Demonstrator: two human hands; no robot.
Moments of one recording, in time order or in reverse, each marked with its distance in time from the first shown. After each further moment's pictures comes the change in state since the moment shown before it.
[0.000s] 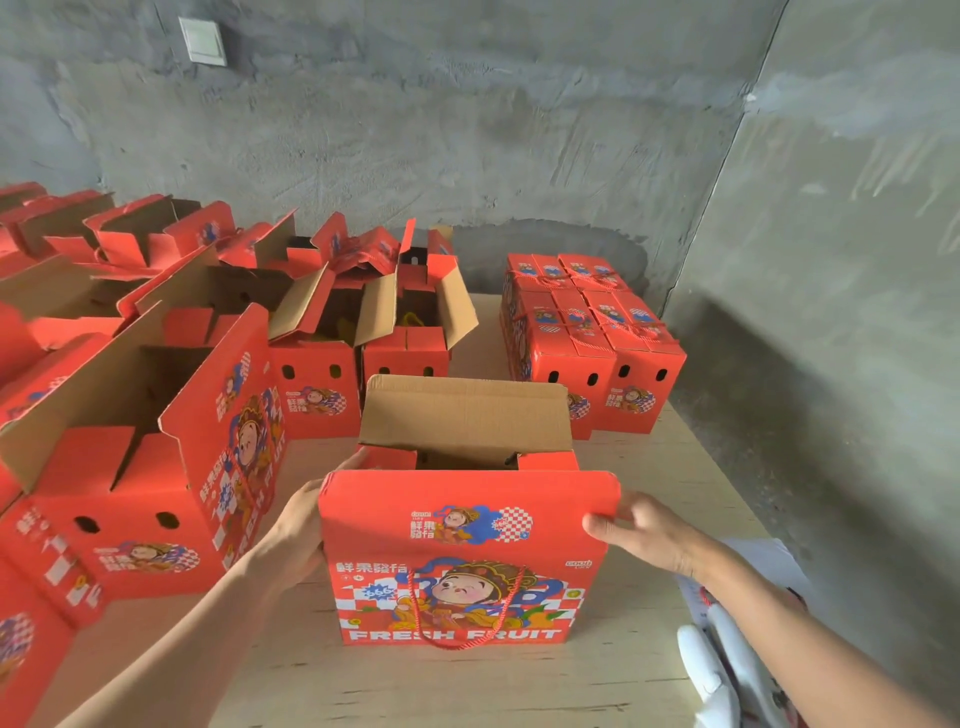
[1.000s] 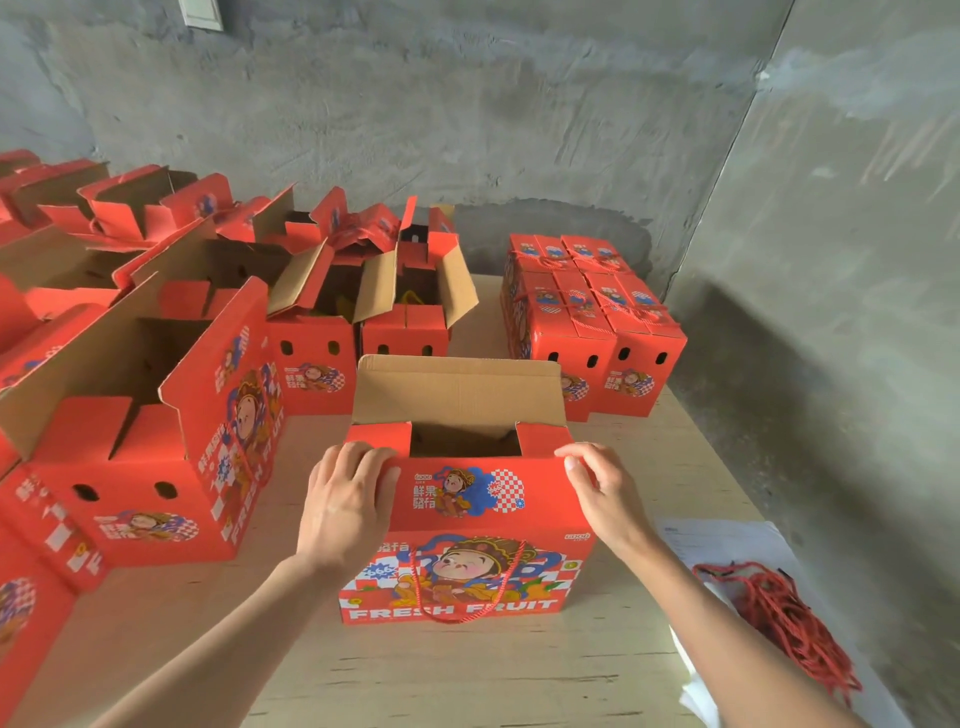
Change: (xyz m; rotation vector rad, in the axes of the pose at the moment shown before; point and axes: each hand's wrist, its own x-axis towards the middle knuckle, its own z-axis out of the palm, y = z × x) left_hand -0.021 -0.022 0.036 1.166 0.402 0.764; right_hand 0.022 -0.013 0.045 -0.130 0.611 -0.186
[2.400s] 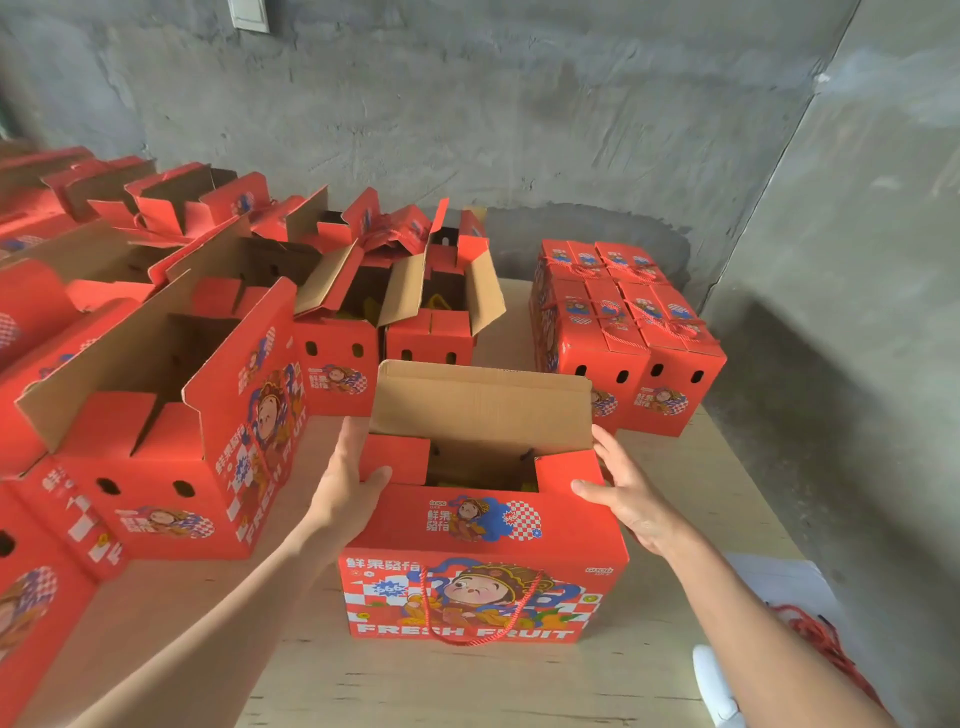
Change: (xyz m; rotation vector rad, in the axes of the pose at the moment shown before) left_hand 0.033 -0.025 0.006 -0.694 -0.263 -0.554; right_hand 0.050 0.033 0.005 0.492 -0.387 0.373
